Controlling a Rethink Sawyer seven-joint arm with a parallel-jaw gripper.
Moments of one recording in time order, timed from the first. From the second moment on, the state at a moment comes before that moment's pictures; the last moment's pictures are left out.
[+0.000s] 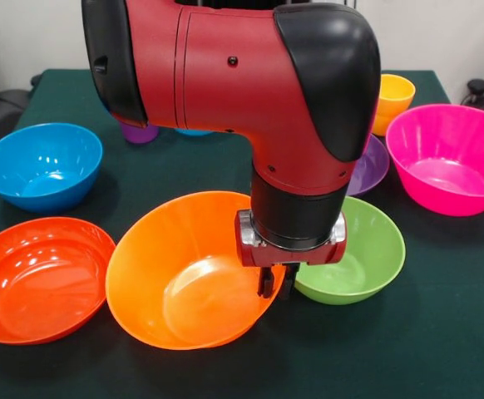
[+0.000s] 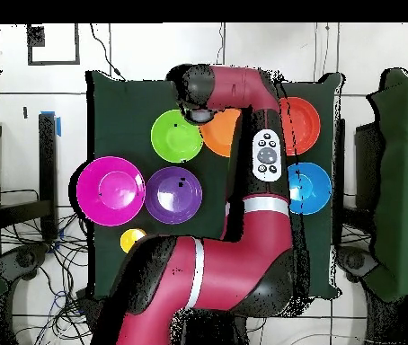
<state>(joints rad) -0.22 -0.13 0.19 0.67 -0.26 1.06 1.62</state>
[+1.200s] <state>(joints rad) -0.22 -0.13 0.19 0.67 -0.27 1.06 1.62</state>
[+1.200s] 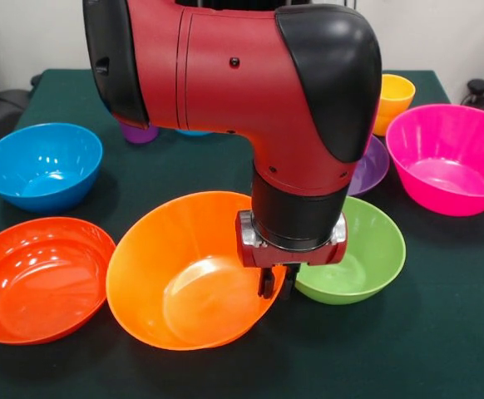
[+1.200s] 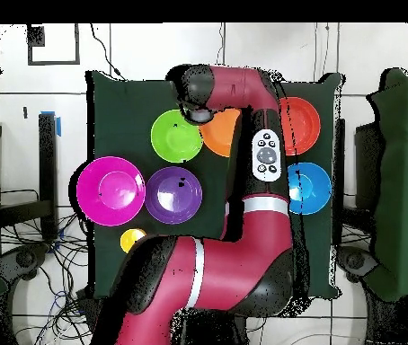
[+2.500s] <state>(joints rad) -0.22 -0.11 0.22 0.67 -0.27 1.06 1.62</state>
